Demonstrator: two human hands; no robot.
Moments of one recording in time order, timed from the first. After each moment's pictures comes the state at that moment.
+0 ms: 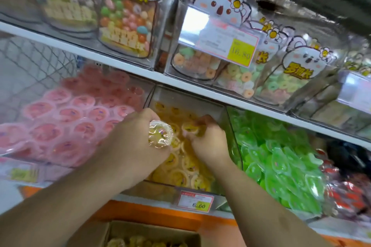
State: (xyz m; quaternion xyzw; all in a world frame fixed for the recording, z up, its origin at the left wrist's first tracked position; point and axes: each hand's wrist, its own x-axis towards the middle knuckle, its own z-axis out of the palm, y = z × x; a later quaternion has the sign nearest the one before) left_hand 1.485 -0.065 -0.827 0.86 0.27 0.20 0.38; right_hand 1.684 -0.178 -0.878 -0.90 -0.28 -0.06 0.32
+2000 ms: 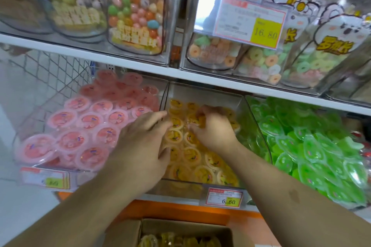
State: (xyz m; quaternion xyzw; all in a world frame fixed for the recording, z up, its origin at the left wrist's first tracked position) left_hand 1.479 -0.034 -0.864 0.95 0.18 0.17 0.20; right_hand 1.686 -0.141 -0.886 -0.92 -0.36 -0.05 0.18
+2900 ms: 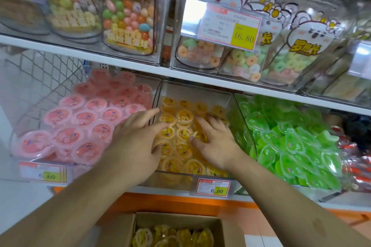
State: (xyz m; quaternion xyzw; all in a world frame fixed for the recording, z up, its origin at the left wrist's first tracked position) left_hand 1.477 -0.038 -0.865 0.95 0.18 0.16 0.20; right_hand 1.660 -0.197 -0.880 -0.92 -0.38 0.06 0.12
